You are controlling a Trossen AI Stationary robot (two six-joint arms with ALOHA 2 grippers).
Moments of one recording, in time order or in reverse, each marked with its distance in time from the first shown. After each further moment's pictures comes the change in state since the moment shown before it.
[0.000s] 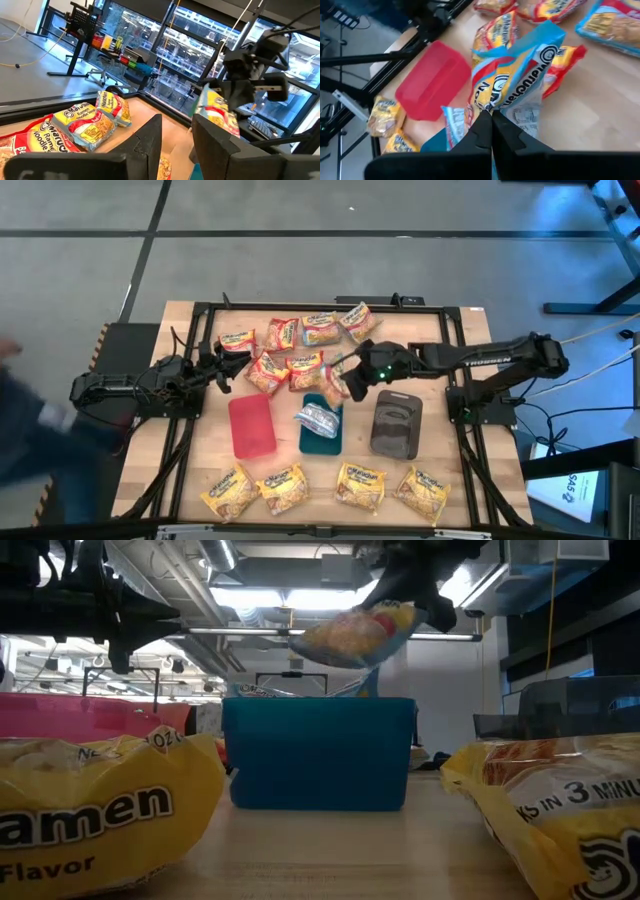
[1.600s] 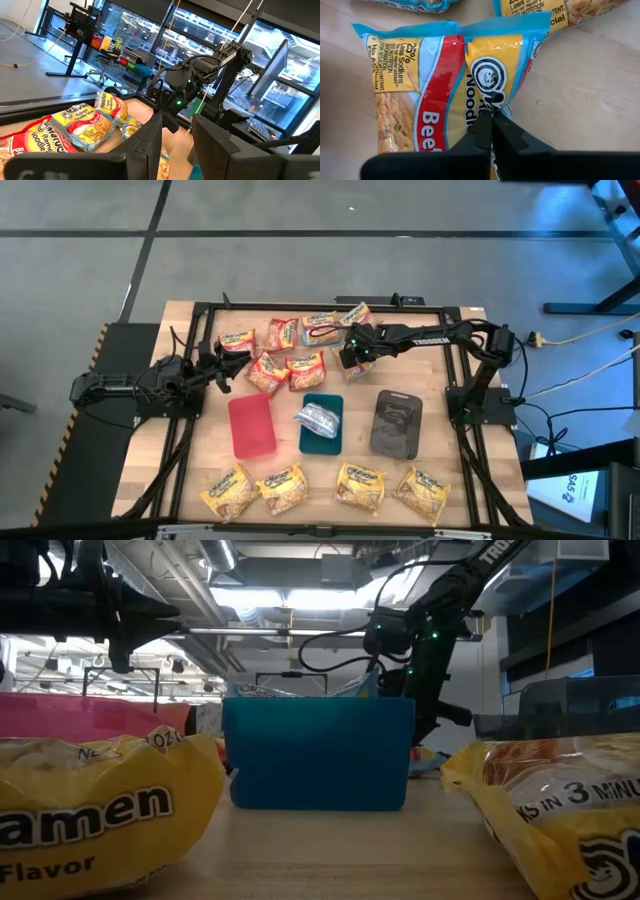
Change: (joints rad) left arm 0.000 0.000 0.000 0.009 0.001 -0.007; right arm -0.381 0.410 0.000 -0.167 0.080 0.066
